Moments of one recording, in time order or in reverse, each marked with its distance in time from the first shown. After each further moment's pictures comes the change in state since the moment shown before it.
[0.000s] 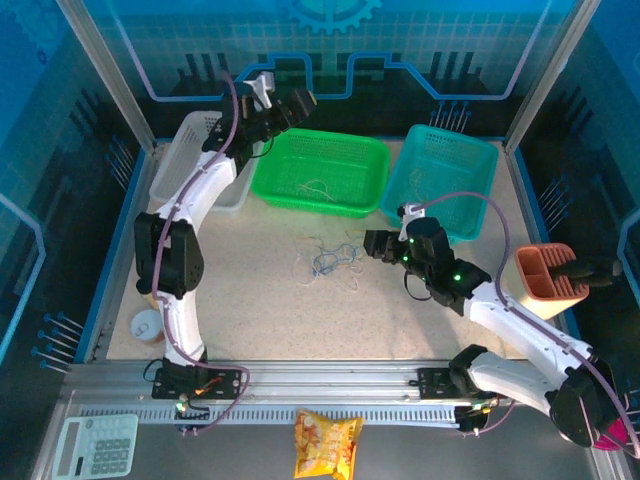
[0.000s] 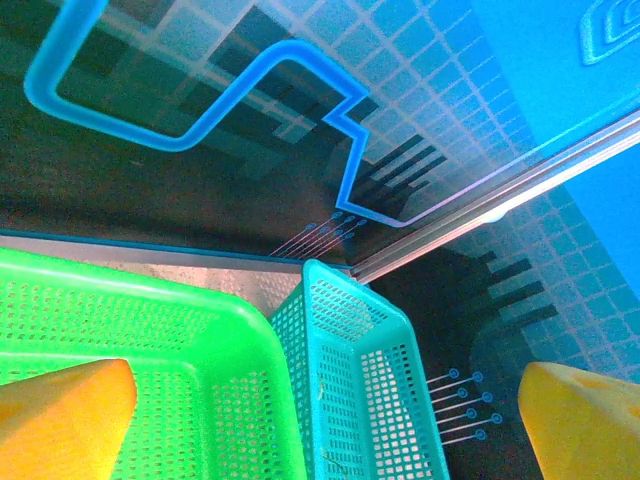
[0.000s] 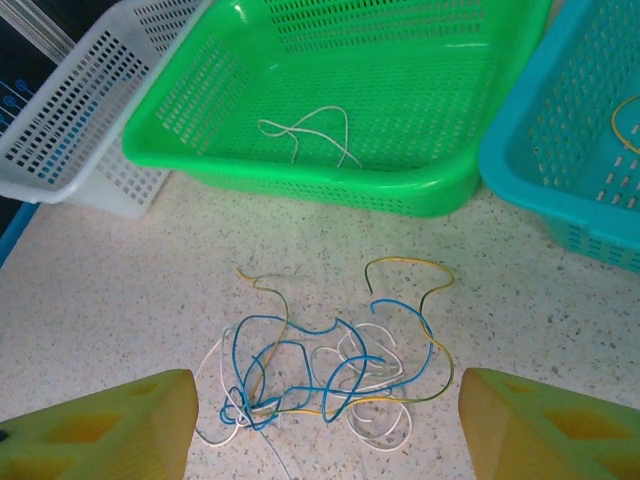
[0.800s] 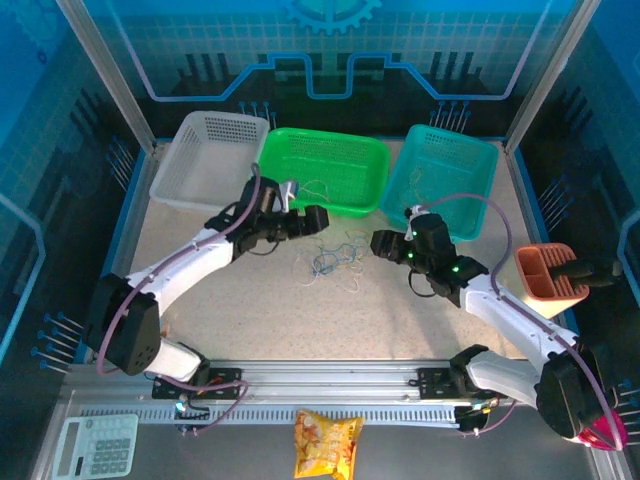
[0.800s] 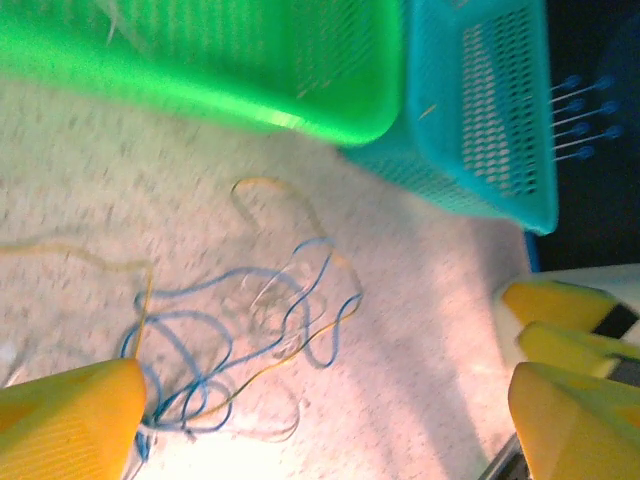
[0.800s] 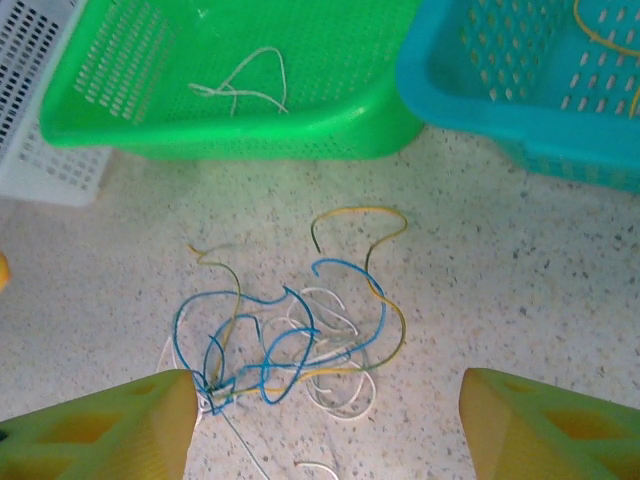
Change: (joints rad) left arm -0.268 -0.514 -0.832 -0.181 -0.115 0.059; right arm -0.122 0.066 -0.042 -0.013 -0.126 0.072
